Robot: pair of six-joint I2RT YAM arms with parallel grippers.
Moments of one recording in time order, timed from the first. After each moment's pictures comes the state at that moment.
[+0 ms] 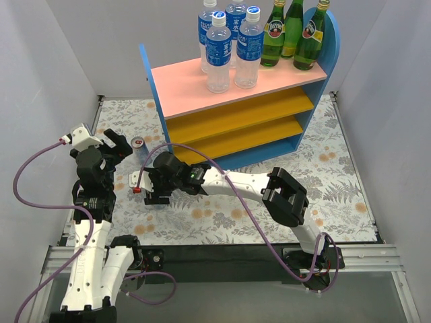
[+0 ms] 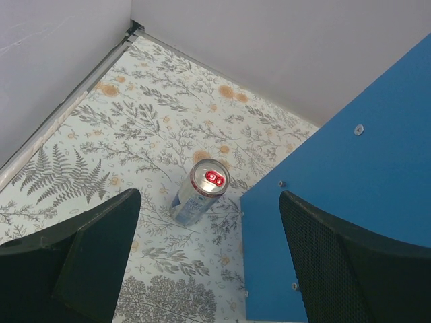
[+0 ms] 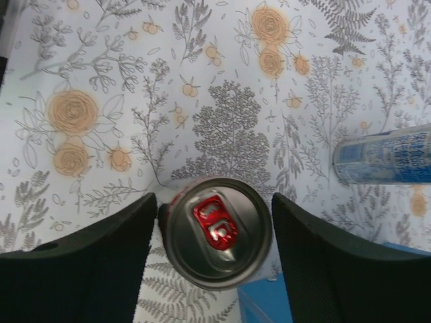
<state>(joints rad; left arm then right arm) 0.02 0.68 0.82 -0.28 -0.24 -0.39 1.21 2.10 1.70 -0.19 -0.29 -0.57</state>
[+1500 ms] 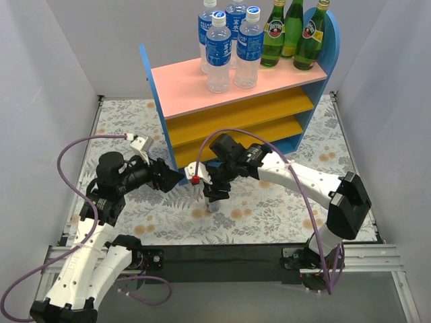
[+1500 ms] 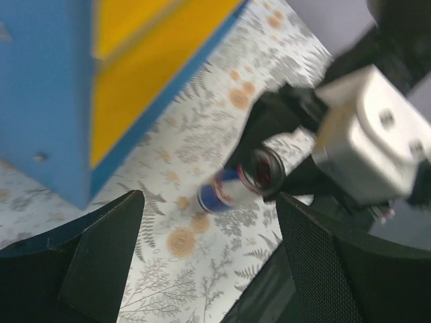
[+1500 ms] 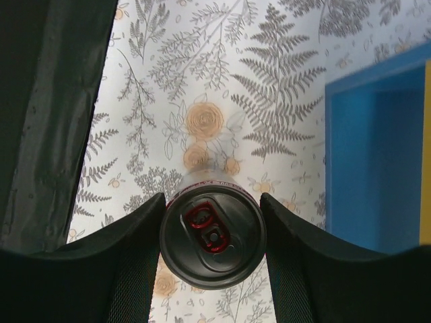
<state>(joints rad) -0.22 0.68 0.78 -0.42 0.58 -0.25 0.98 1.62 1.37 -0.72 -0.57 -0.76</state>
